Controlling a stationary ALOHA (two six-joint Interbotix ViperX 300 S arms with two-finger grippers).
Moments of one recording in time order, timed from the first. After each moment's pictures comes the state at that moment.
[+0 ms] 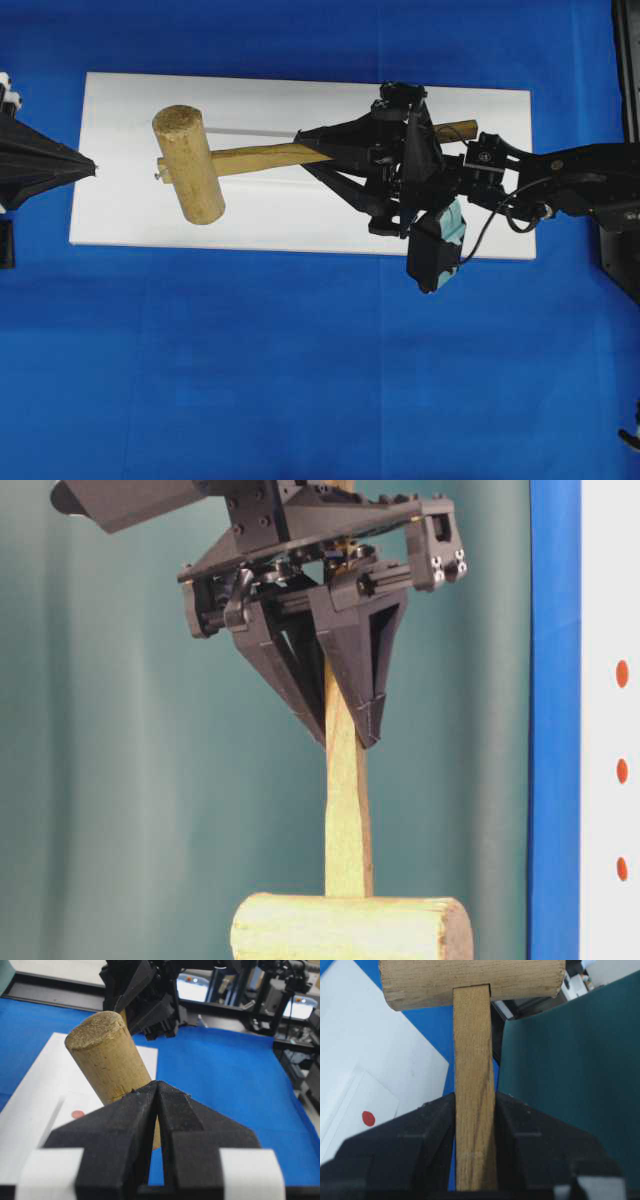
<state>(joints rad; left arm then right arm) 0.00 -1.01 1.24 -0.01 -0.23 -0.14 0.01 -0.10 0.77 0.44 -0.60 -1.17</state>
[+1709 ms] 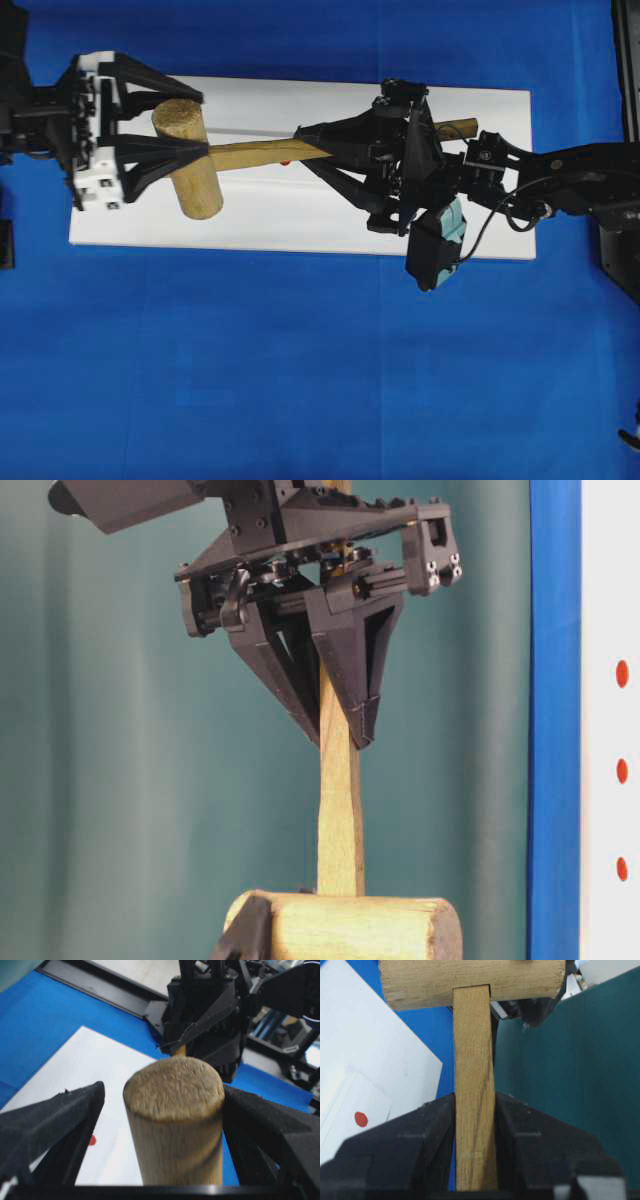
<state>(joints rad) 0.14 -0.46 1.06 -0.02 -0.56 -0.37 0.01 -0.10 0.77 0.44 -0.62 -1.17</state>
